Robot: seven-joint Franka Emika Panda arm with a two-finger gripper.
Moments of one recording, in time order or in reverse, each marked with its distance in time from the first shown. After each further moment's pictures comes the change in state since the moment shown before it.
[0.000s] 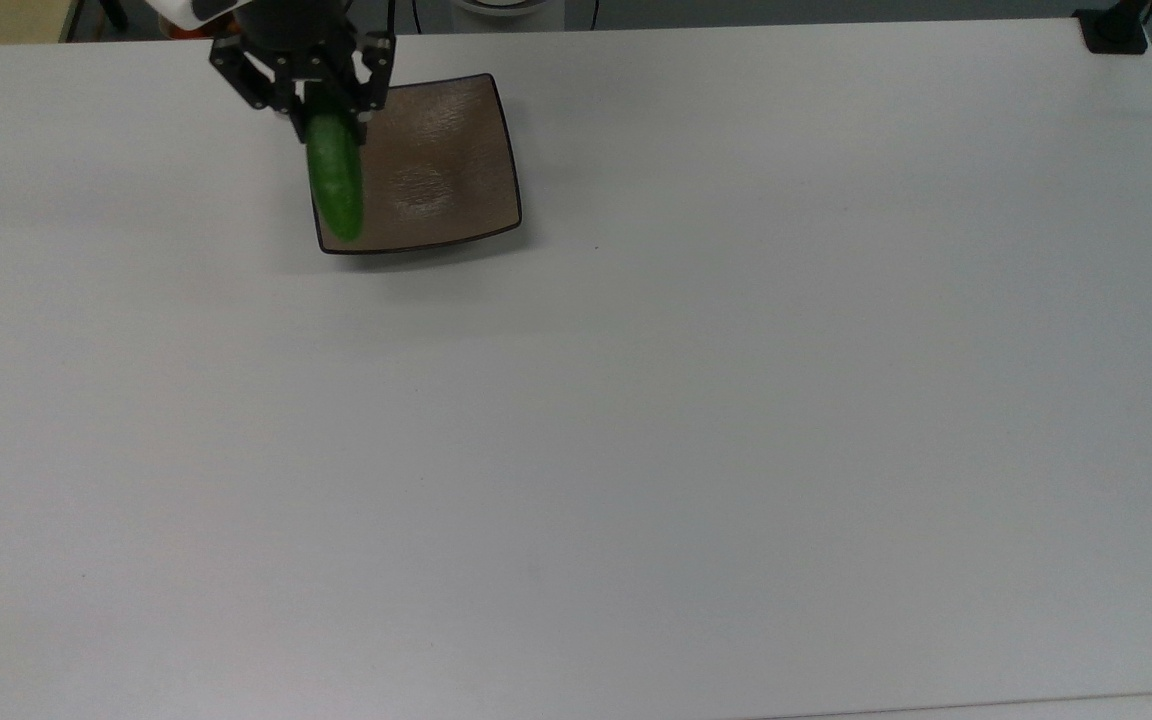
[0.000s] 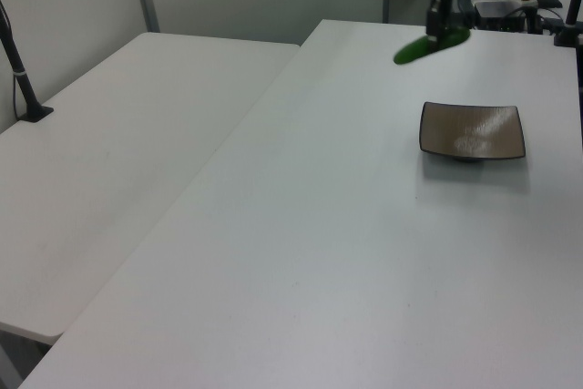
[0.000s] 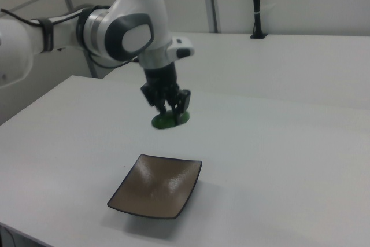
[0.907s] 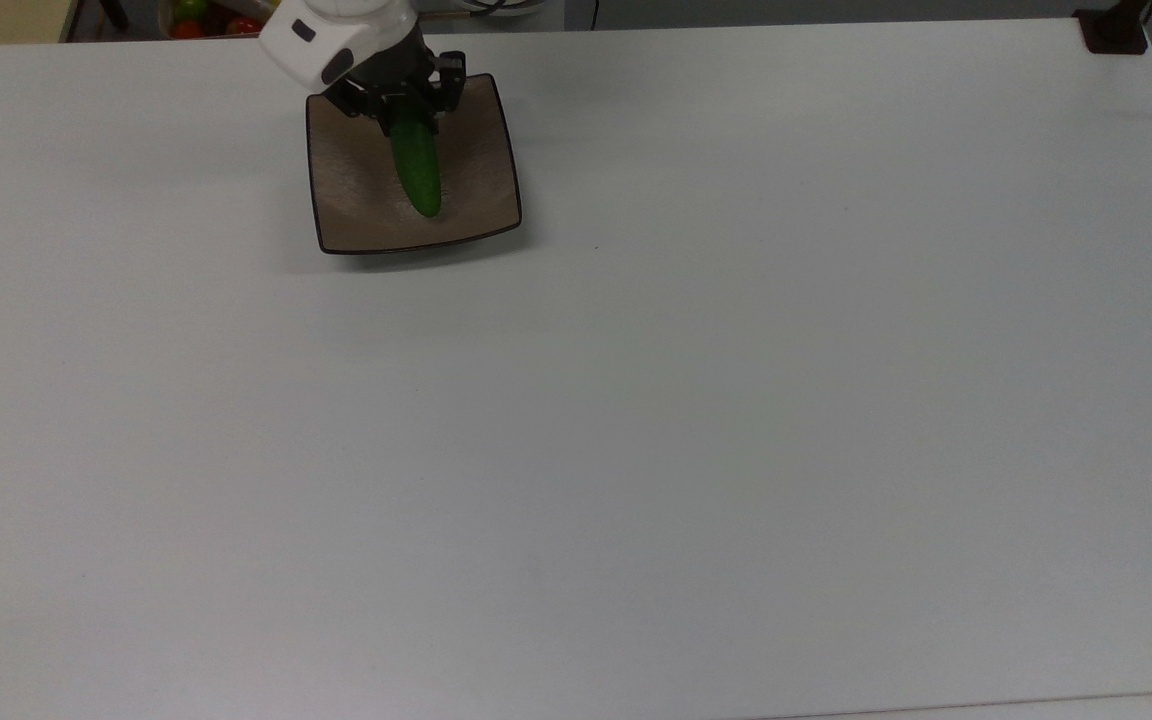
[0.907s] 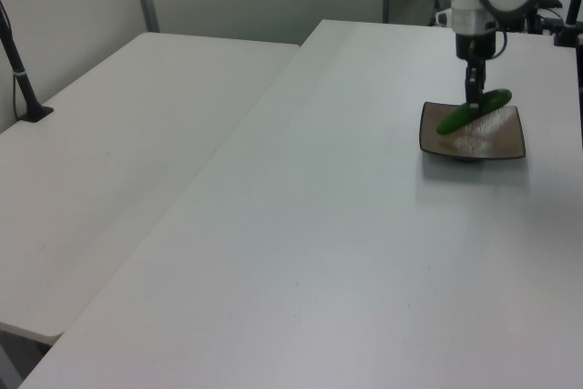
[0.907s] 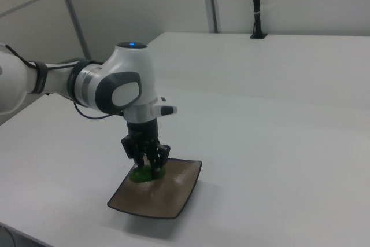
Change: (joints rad) arm 0.024 -0.087 0.022 -0.372 -0.018 0.100 -0.009
